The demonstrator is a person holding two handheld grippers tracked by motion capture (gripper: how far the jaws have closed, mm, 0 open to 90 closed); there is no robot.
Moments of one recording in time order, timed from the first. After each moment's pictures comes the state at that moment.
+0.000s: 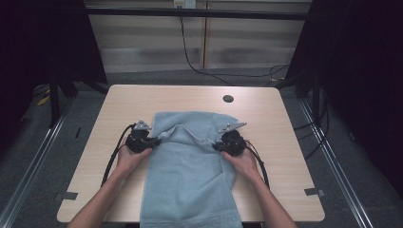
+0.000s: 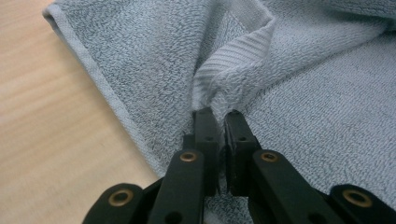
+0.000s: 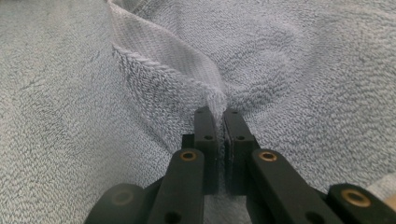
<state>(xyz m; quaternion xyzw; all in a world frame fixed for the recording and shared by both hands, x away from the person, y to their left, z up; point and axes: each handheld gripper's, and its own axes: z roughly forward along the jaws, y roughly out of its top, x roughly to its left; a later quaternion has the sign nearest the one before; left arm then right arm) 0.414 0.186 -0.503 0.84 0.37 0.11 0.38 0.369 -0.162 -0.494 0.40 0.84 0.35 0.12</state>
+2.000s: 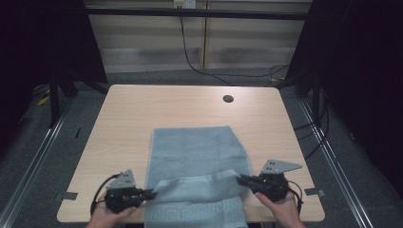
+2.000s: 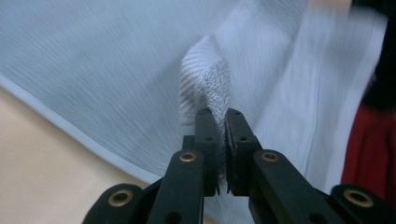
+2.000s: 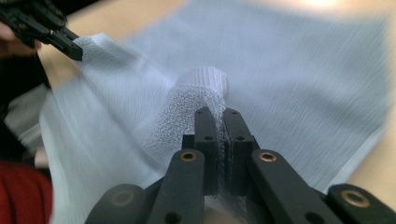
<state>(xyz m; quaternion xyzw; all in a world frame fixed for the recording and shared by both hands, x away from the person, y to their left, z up) 0.227 0.205 -0.491 0.88 0.23 0.00 0.41 0.204 -0.227 -0.457 0.38 0.80 0.46 0.08</state>
